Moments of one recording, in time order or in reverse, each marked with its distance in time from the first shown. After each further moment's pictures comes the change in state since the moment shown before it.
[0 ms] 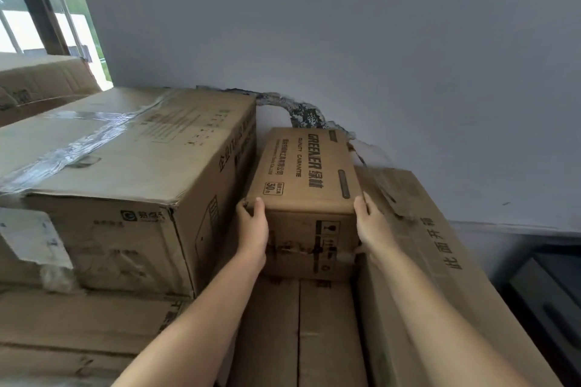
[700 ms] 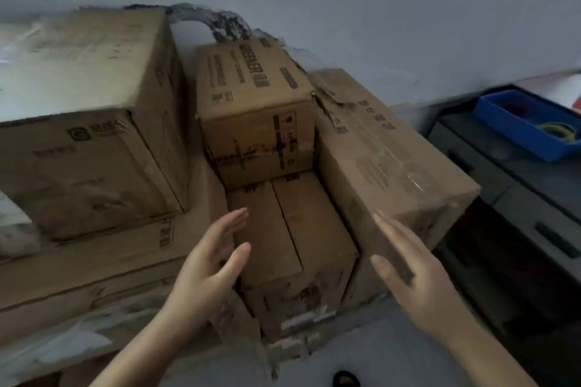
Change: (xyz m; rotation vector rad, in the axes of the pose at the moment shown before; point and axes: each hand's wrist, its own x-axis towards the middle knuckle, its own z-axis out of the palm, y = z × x) left_hand -0.144 -0.029 -0.165 0.492 -0.753 0.317; right_hand -0.291 0.081 -0.035 -0.309 0.056 -0.284
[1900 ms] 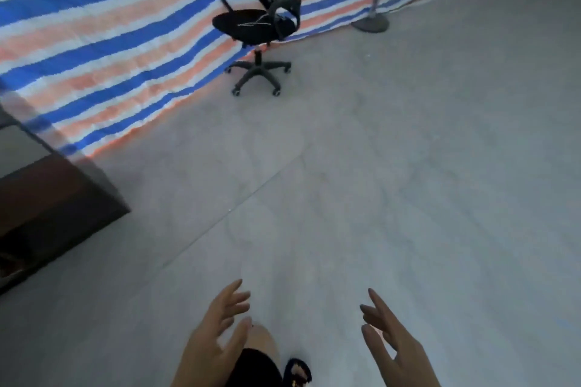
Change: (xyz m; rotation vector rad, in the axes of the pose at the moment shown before) left_hand -0.608 -0.007 0.256 0.100 -1.947 0.389; right_hand -0.792 -0.267 0.206 0.162 1.879 1.475
